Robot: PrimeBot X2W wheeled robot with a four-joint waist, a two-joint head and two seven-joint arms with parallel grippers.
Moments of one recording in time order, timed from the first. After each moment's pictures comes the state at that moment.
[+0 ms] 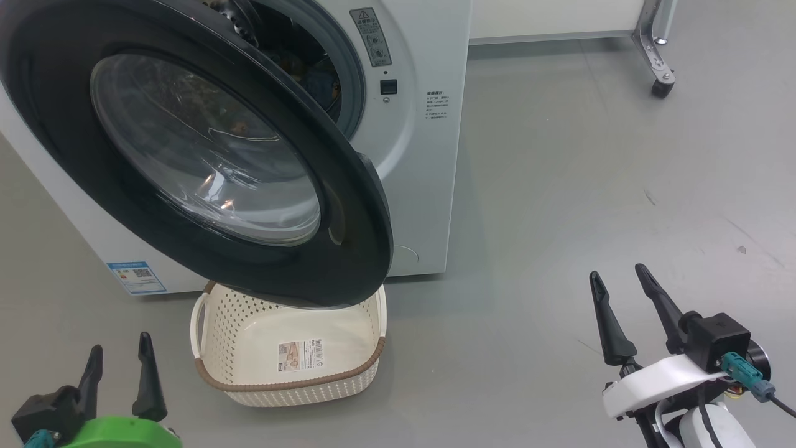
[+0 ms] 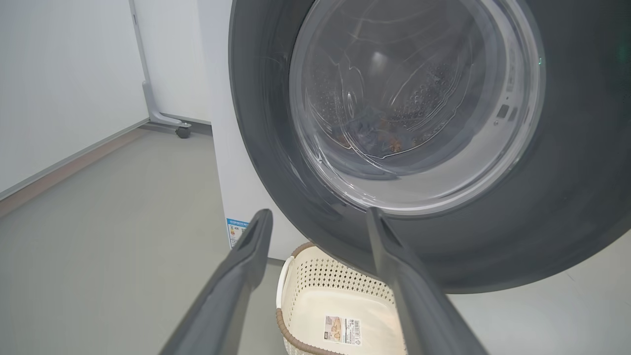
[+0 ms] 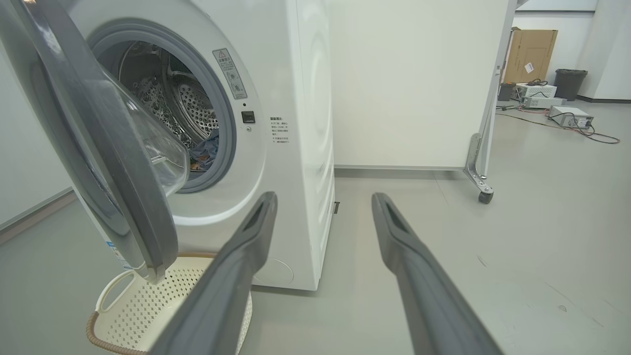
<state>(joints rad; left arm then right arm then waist) 0.02 0.21 -0.14 0.27 -0.59 0.02 -0.26 -0.01 -0.11 0.14 0.18 0.23 0.12 -0.26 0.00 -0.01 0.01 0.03</state>
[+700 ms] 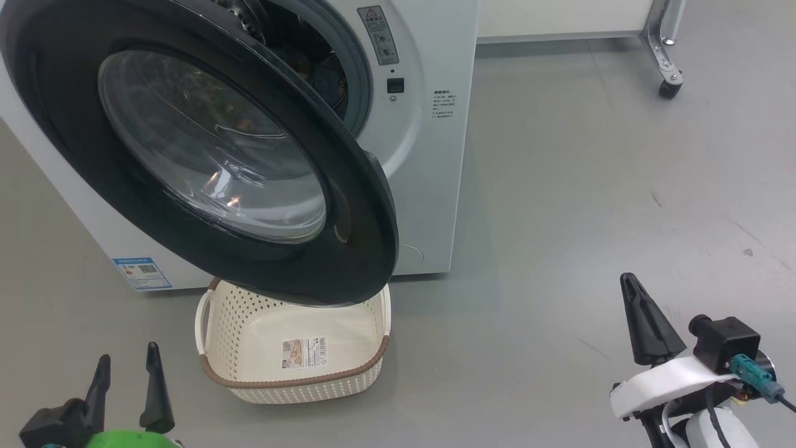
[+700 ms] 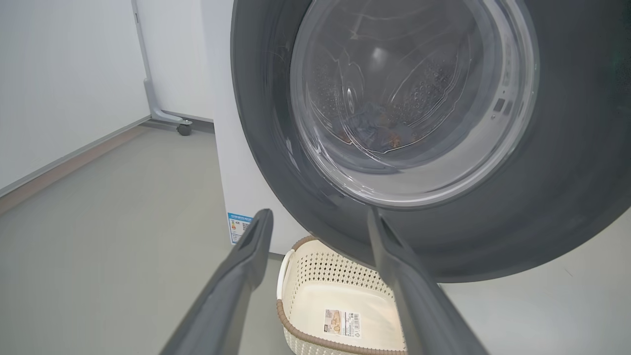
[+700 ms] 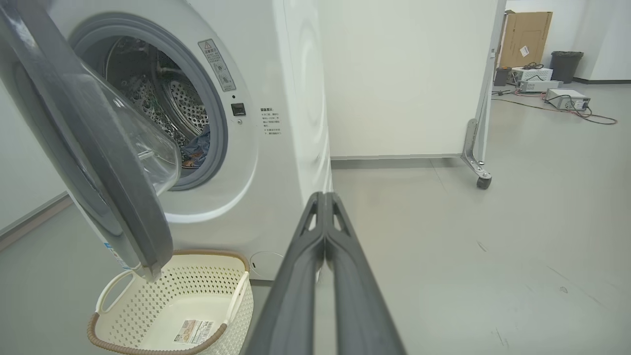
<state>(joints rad) 0.07 0.17 -0.10 0.24 -0.53 -0.02 -0.26 -0.01 -0.09 0.09 0.22 0.22 0.12 -0.26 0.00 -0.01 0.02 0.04</state>
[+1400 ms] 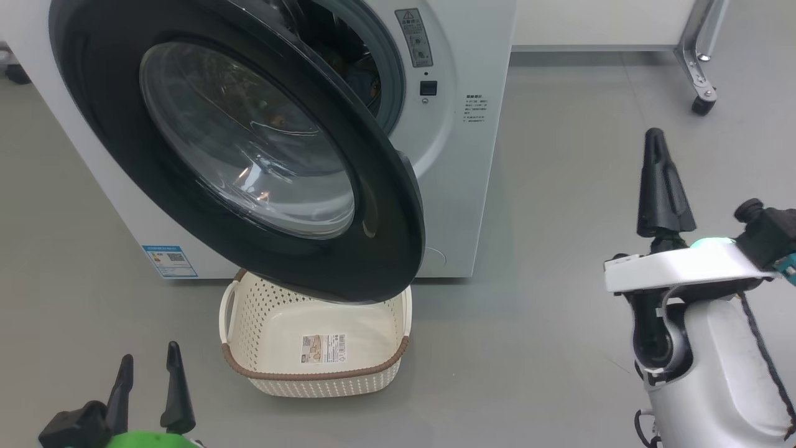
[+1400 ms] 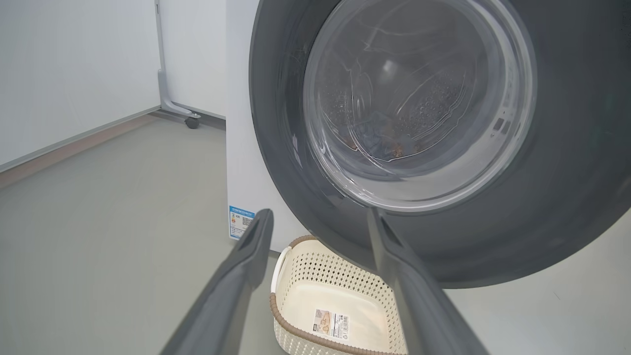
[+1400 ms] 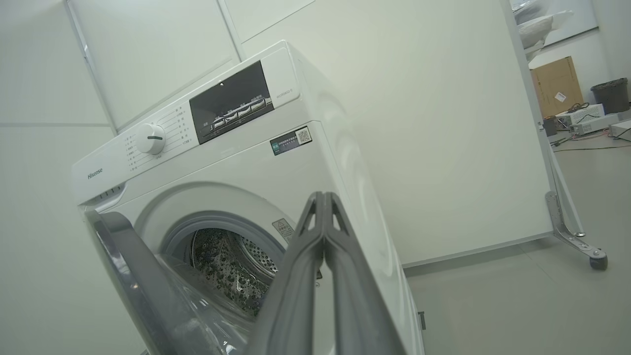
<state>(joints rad) 0.07 0.09 -0.07 0.23 -0.51 -0.05 -0.26 -0.26 -0.05 0.11 0.09 0.54 0.12 -0.26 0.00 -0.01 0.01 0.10</state>
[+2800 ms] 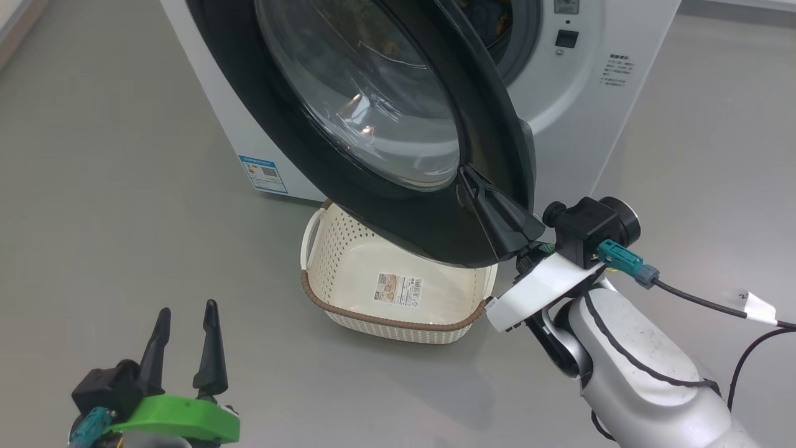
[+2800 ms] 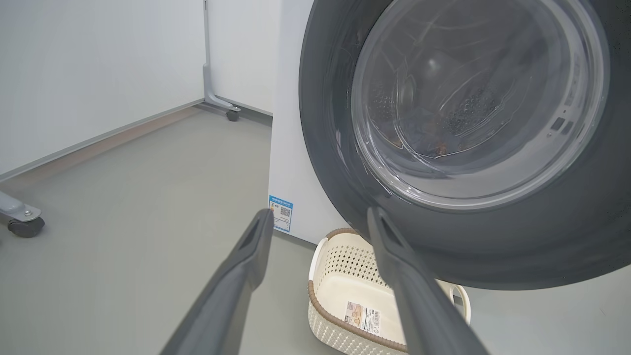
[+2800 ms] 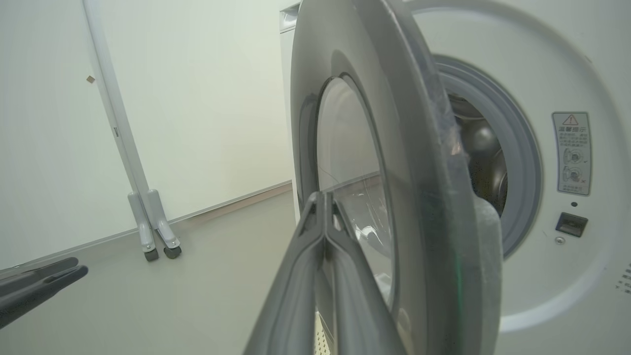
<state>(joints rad) -0.02 0.05 -0.12 0.24 -0.47 -0.11 -0.26 -0.45 -0.13 0.60 0.25 0.39 0.12 -0.26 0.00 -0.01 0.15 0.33</state>
